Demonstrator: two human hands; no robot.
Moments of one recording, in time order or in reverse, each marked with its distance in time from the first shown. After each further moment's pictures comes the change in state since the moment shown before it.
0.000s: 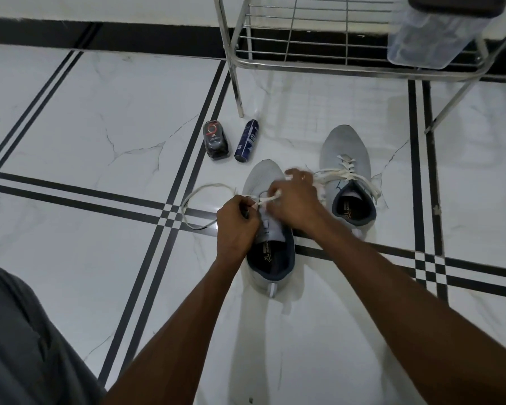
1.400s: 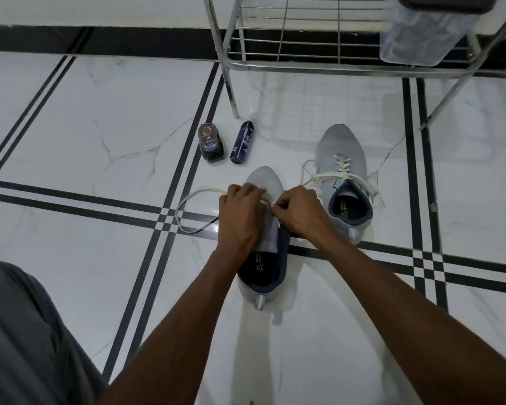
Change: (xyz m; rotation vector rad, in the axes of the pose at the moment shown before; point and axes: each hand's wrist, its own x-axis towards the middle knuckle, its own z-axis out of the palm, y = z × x) left_hand 0.017 0.009 0.009 0.502 -0.073 0.410; right_hand -0.015 0.013 0.005 0.215 -0.008 0.129
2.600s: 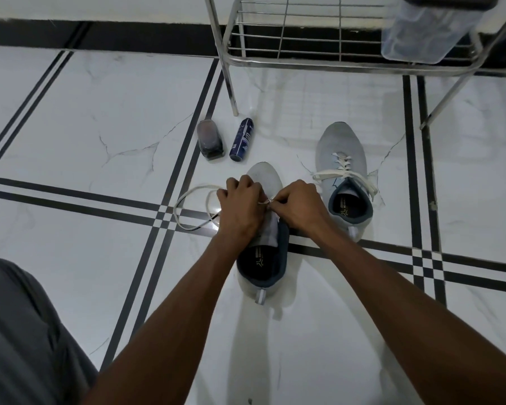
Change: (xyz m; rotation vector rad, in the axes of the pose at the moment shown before) left_hand 0.018 0.002 0.000 0.153 -0.205 -0.047; right_hand 0.005 -0.002 -0.003 0.031 0.003 -0.015
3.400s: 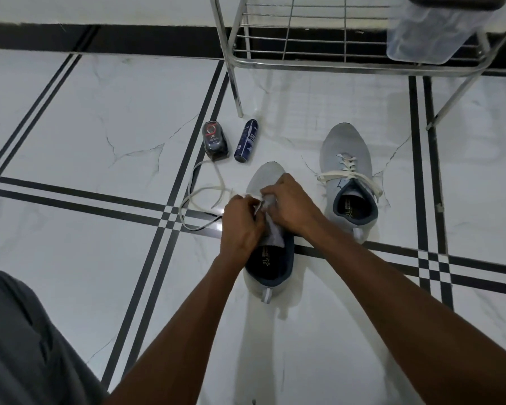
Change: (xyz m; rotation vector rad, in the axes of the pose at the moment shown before) left_hand -0.030 -0.004 -0.001 -0.469 0.111 -0.214; right_hand 0.014 -0.004 0.019 -0.157 -0.085 -0.181
